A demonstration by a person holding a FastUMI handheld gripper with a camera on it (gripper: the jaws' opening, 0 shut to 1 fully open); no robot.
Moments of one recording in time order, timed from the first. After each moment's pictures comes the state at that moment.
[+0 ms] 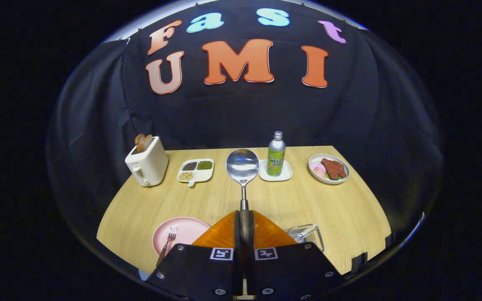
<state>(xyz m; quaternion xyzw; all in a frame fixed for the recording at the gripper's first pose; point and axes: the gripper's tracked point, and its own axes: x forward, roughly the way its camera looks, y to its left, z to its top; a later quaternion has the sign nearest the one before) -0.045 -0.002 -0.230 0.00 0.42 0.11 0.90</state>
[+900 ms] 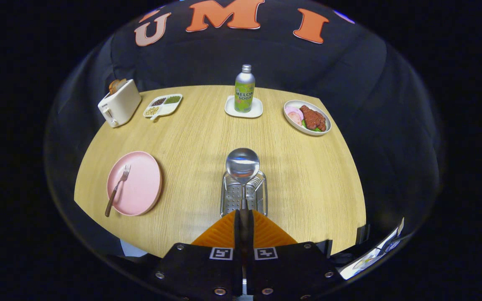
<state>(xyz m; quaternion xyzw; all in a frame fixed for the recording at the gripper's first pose) -0.107 -0.121 -0.311 -0.09 0.60 0.11 0.79</state>
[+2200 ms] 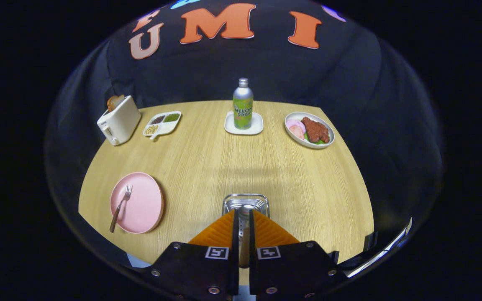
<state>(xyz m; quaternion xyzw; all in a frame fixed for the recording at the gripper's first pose) -0.057 -0.098 -0.304 -0.04 0.54 0.12 0.83</state>
